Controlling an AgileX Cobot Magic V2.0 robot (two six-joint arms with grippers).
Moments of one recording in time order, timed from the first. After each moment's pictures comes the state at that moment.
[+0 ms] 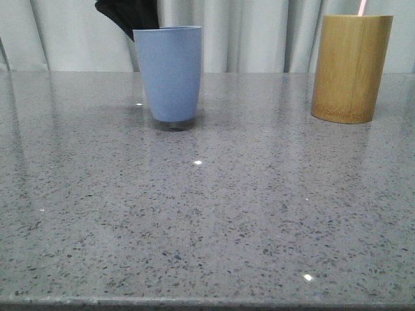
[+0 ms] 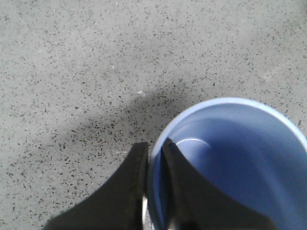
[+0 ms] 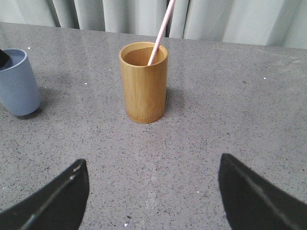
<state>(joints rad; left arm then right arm) -0.47 1.85 -1.79 -0.12 1.02 0.02 0.10 0.37 -0.83 0.09 0.88 -0.01</state>
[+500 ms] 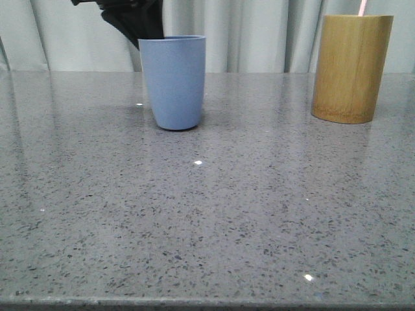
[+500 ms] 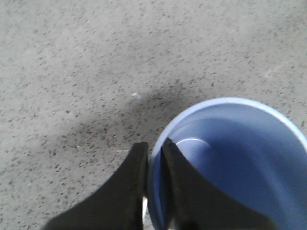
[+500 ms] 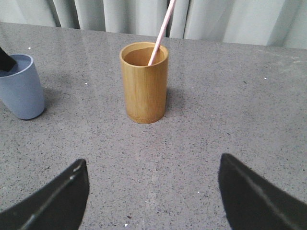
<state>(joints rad) -0.49 1.88 -1.79 -0.11 1.00 0.02 0.10 0.37 -0.83 0.09 0.88 -0.01</state>
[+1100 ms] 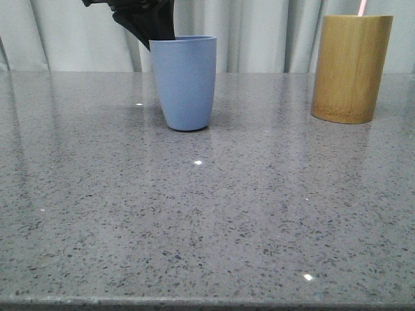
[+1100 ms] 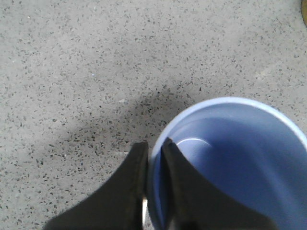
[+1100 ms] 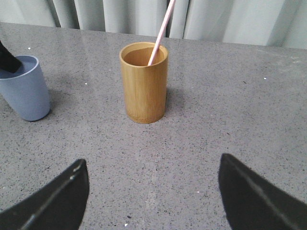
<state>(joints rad) -0.51 1.89 -1.80 -0.11 0.99 0.03 0.10 0.37 -0.83 0.09 0.88 -0.01</state>
